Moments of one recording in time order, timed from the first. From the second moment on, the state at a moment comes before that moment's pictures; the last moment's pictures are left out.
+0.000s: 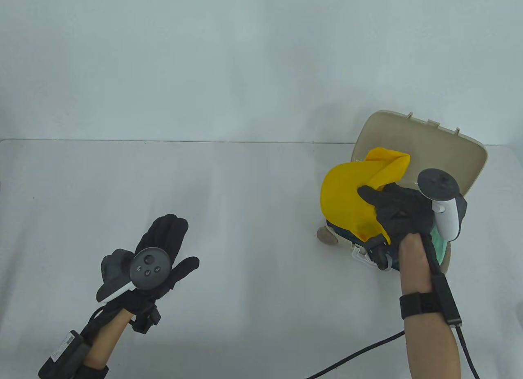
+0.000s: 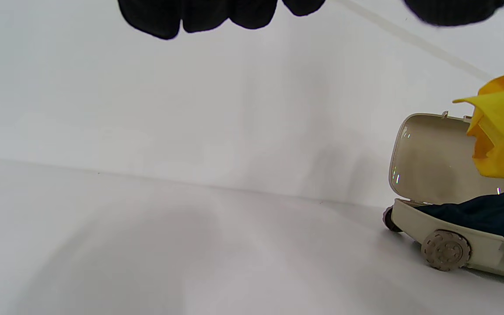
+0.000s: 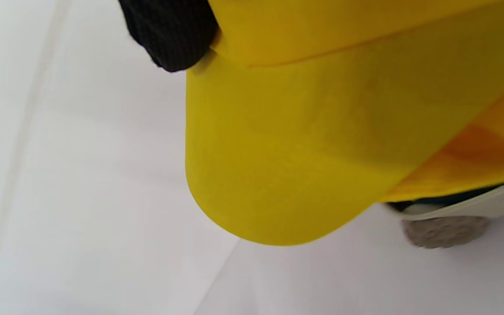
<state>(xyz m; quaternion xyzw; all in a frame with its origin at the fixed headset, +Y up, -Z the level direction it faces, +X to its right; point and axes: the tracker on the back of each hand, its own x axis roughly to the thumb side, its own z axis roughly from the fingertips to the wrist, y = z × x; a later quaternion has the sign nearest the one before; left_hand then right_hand) -0.231 -0.651 -0.295 0.03 -0.15 0.11 0.98 0.281 -0.592 -0.409 -0.07 0.08 0.84 0.53</state>
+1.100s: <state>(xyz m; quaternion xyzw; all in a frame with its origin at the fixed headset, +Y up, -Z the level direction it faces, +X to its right) -0.234 -0.686 -0.302 -0.04 -0.14 0.09 0.98 0.339 -0.713 -0.452 -0.26 0.11 0.79 0.54</state>
